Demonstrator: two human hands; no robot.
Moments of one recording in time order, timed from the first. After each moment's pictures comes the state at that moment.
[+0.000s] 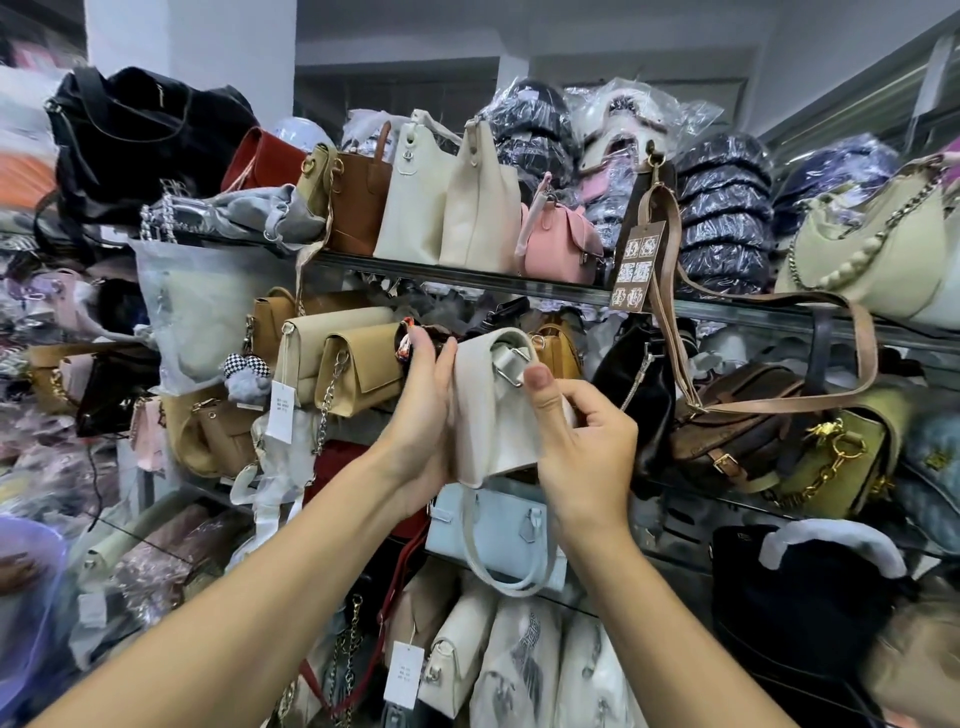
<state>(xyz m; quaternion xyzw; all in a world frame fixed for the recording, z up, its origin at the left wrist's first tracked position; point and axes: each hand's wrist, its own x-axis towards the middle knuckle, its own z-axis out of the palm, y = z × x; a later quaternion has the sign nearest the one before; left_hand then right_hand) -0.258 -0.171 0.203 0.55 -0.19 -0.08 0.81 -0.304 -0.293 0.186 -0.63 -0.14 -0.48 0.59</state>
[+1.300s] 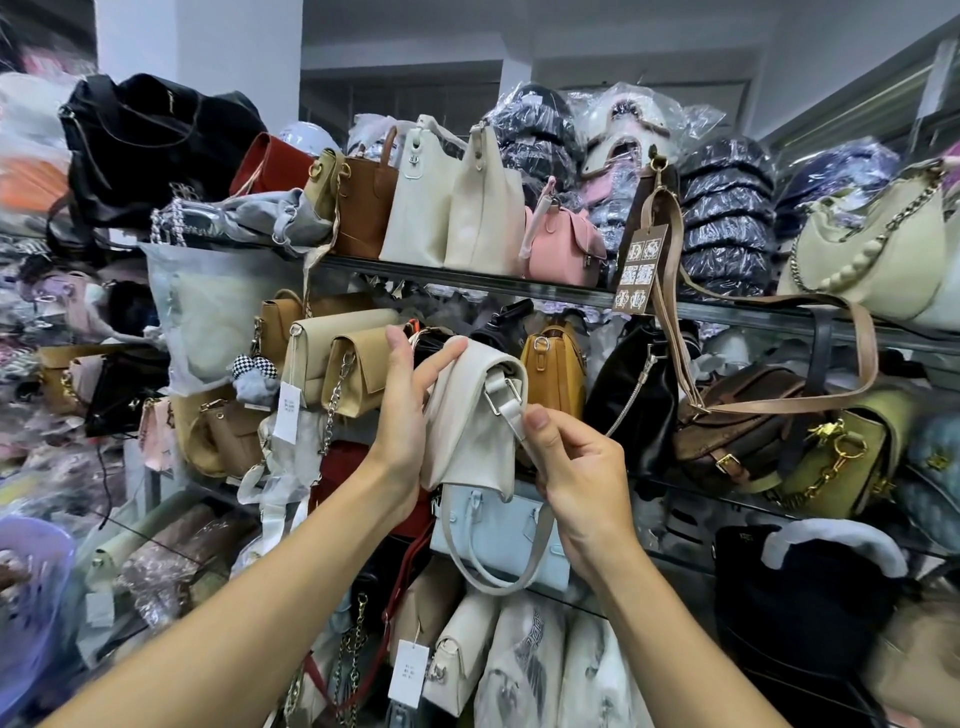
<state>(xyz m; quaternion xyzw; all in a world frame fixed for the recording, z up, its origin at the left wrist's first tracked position) -0.256 -0.158 0.194 0.54 -0.21 0.04 0.82 -0.310 -0.302 0.166 -0.65 -0.18 -0.33 0.66</state>
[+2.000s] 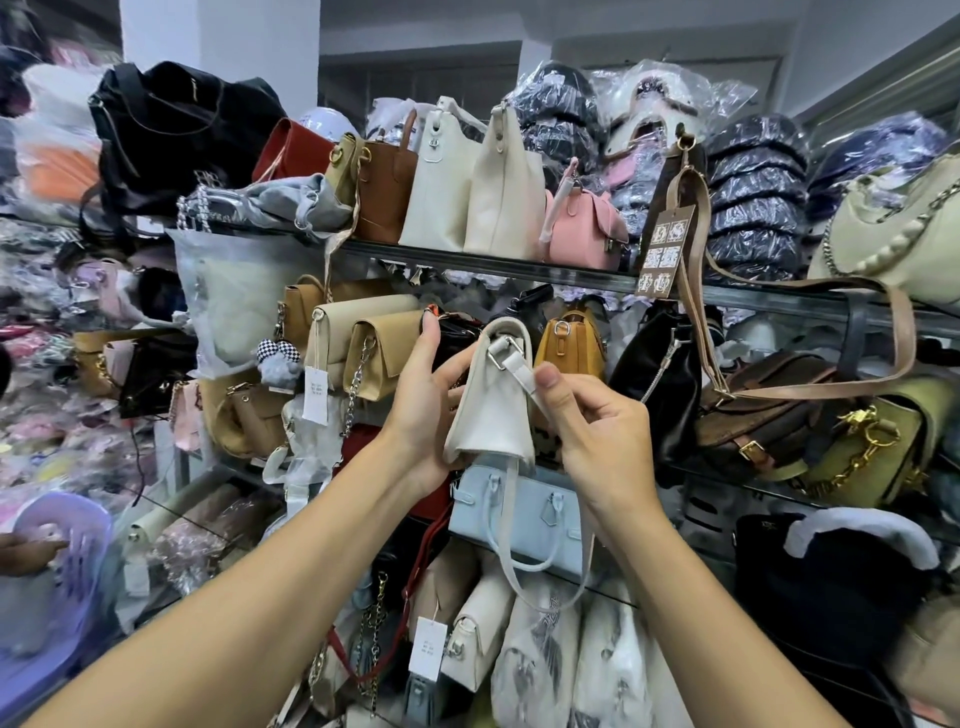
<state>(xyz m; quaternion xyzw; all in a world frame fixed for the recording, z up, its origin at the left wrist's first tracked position) -0.258 -0.150 0.194 0.47 -0.18 -0.09 0.86 -0.313 -0.295 0.183 -0.69 -0.17 -0.38 0.59</state>
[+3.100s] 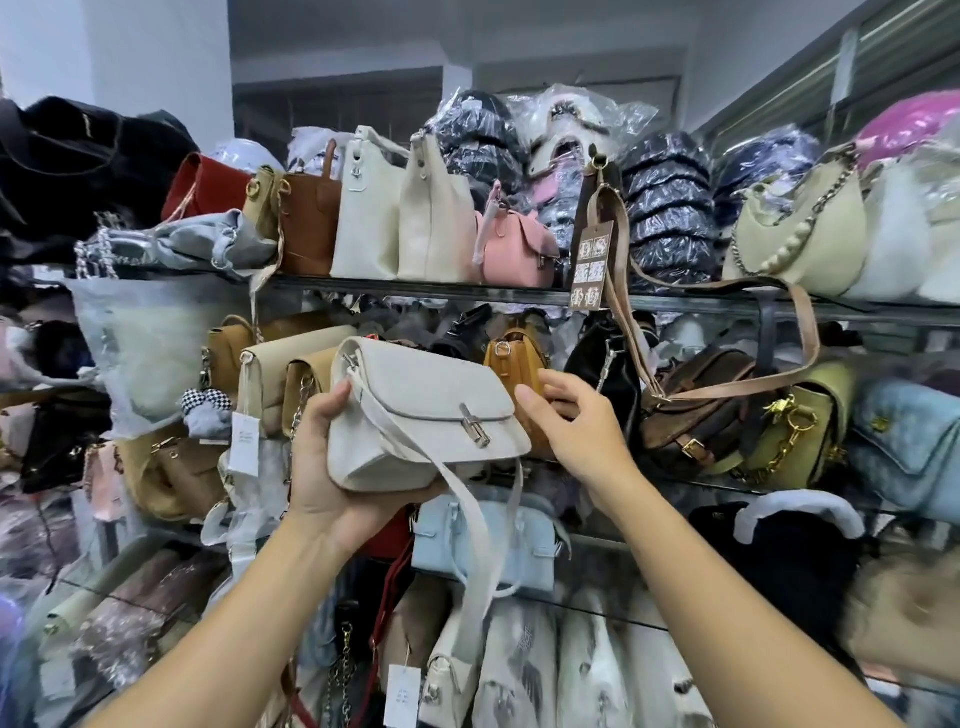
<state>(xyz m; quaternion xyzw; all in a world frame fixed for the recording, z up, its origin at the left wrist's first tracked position) -0.244 -0.132 0.176 0.28 -0.26 -0.18 0.90 -0.275 -0.355 0.196 -0.79 0.00 -0.32 0.53</state>
